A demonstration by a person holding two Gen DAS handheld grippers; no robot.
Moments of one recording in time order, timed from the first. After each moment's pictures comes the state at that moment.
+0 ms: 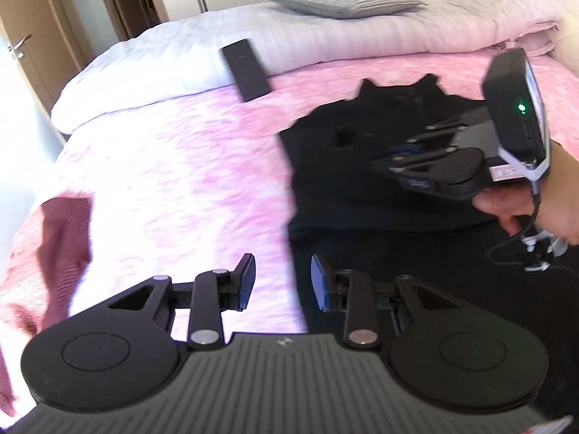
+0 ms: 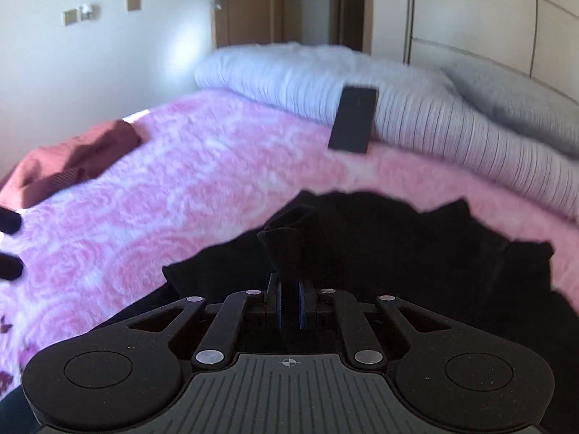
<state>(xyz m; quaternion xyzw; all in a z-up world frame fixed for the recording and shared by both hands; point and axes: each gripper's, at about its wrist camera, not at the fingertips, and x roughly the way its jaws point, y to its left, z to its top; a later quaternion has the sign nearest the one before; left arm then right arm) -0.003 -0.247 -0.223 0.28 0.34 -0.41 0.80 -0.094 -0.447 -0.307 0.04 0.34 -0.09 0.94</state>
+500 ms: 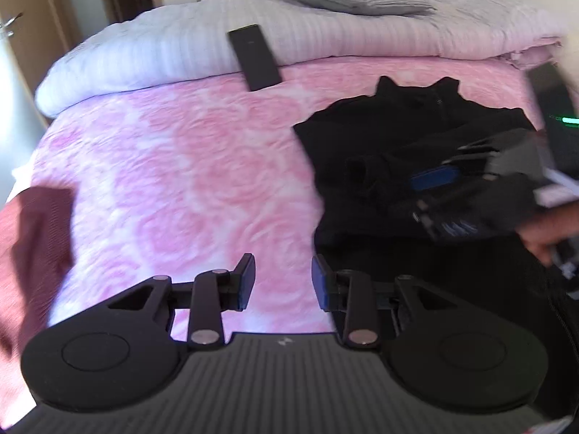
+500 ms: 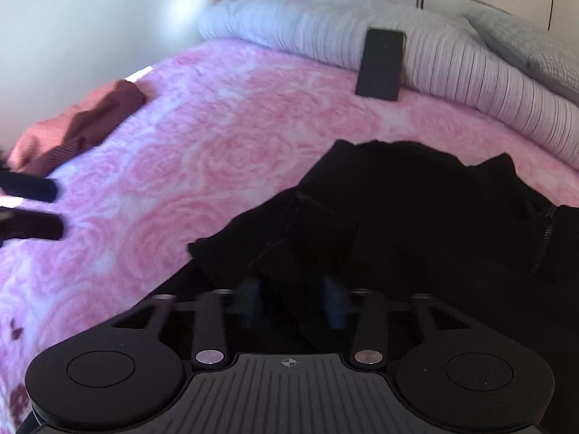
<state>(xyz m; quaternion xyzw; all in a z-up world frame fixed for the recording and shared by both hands) 0.053 -0.262 -0.257 0.25 0.35 -0.45 0.78 -0.084 -0.441 -0.300 0.08 0.41 -0.06 0.91</state>
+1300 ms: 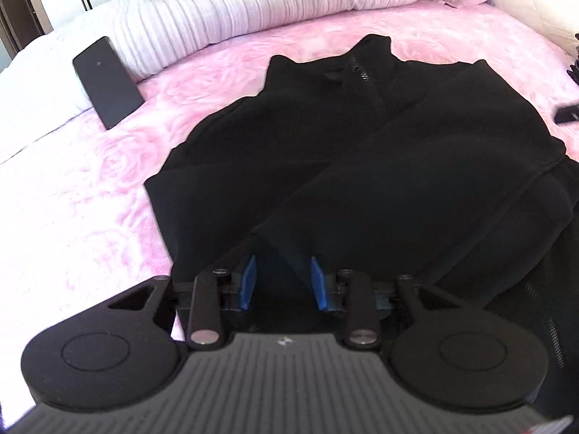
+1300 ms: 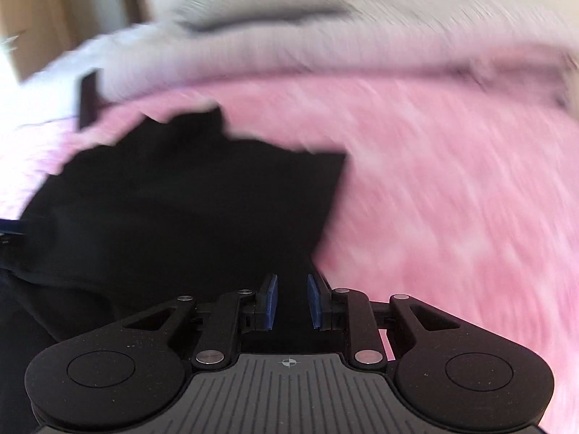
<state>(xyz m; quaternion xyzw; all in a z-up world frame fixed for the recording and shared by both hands) 0.039 -0.436 -0.323 0.34 0.34 -0.54 0.69 -0.325 -0.659 -0.278 0.18 0.38 -0.30 0.86</state>
